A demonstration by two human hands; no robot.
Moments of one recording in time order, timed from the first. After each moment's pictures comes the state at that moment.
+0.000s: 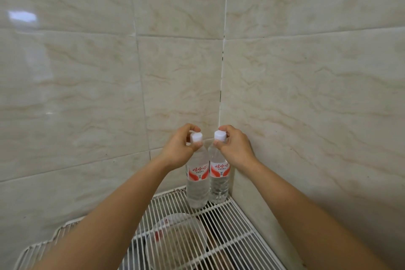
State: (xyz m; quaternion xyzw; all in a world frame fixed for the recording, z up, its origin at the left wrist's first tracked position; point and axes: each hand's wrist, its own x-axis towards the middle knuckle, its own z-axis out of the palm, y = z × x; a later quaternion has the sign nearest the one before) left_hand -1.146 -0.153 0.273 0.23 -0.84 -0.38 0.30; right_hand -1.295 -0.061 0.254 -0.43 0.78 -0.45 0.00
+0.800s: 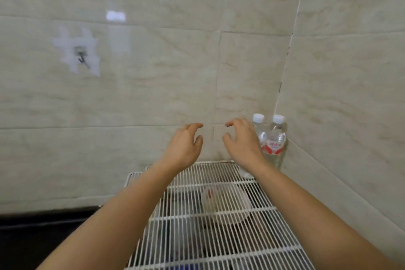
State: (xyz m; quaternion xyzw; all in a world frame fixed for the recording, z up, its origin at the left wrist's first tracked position) left_hand -0.972 -0.113 0.250 0.40 -0.84 -0.14 0.33; right_hand -1.120 -0.040 0.262 -0.57 0.71 -0.41 -0.06
